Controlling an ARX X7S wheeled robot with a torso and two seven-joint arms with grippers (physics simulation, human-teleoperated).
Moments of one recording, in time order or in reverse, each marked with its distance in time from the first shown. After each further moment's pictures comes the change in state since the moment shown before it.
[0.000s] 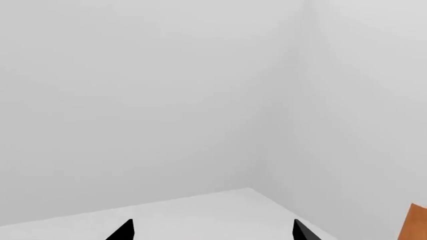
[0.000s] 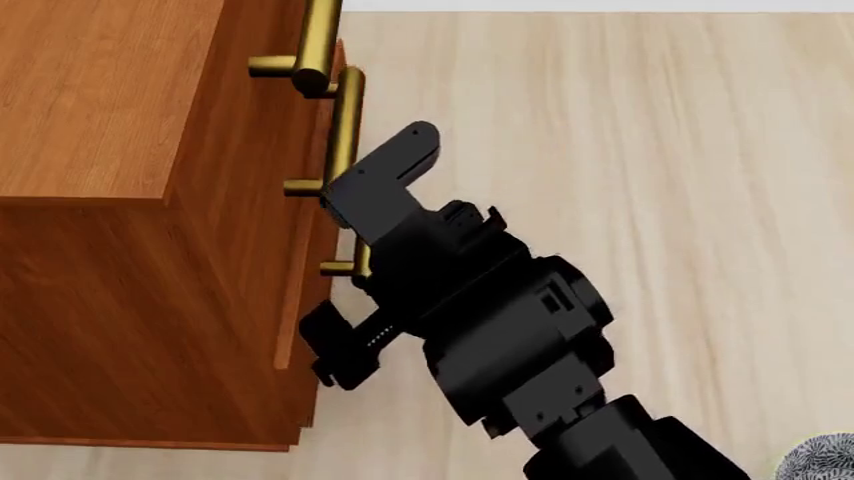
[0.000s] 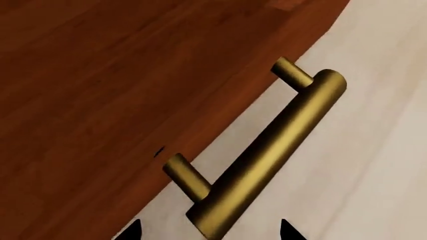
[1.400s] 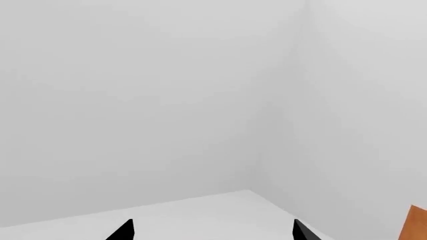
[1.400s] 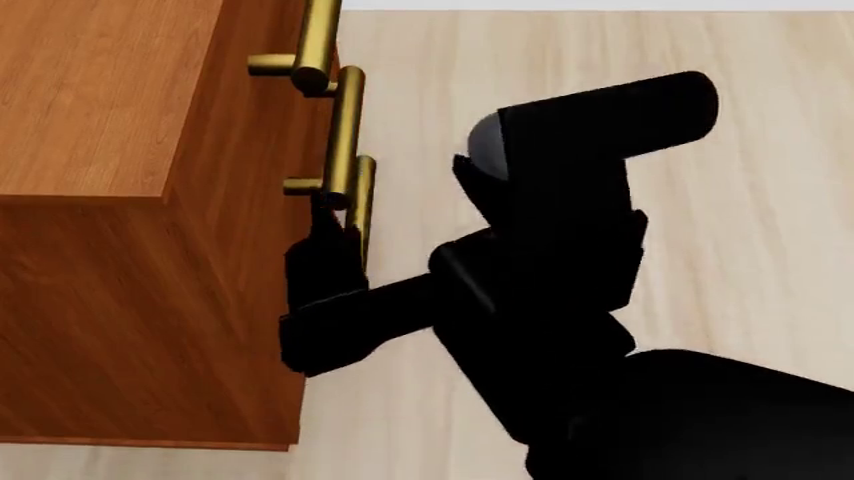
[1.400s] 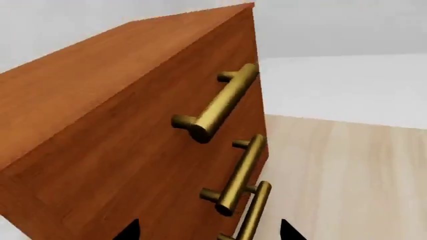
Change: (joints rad) left arm 0.017 -0.015 0.011 -0.006 -0.014 0.032 -0.021; right arm -0.307 0.154 0.889 -1.155 1.021 0.527 0.982
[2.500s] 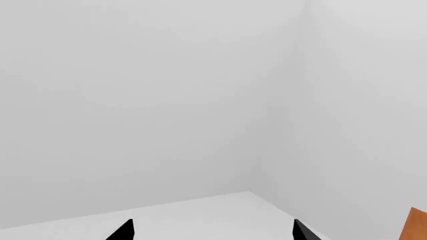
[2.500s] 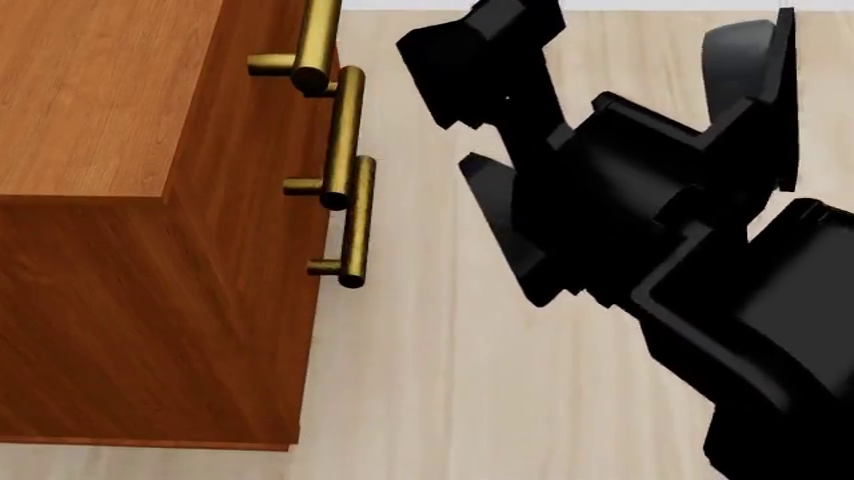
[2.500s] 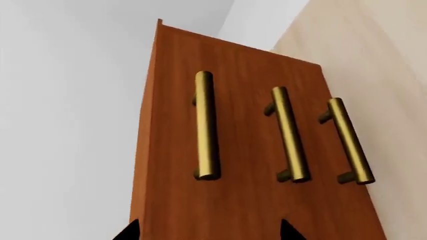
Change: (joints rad) left arm 0.009 -0.013 0.007 0.000 -0.014 0.015 -0.019; right arm 0.063 -0.100 0.138 0.375 0.870 -0.649 0.721
